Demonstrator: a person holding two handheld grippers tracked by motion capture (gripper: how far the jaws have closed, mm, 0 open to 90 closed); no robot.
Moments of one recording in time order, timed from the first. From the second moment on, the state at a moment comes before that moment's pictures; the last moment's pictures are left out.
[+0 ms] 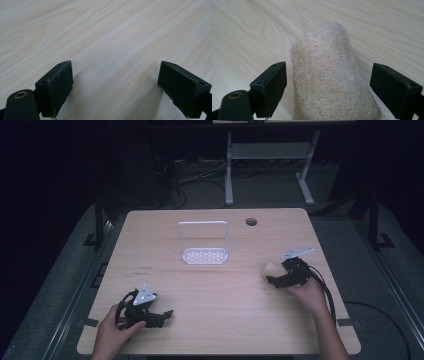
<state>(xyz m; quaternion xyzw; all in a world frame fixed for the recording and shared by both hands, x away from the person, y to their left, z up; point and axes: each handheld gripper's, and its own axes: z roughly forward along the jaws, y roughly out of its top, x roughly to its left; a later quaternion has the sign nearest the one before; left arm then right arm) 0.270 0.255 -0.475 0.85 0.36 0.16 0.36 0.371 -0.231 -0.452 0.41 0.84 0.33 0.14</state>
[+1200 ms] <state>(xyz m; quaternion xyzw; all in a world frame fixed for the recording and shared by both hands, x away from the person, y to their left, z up) 0.270 0.255 -0.475 0.85 0.36 0.16 0.36 0.362 -0.233 -0.439 0.40 0.85 0.32 0.14</state>
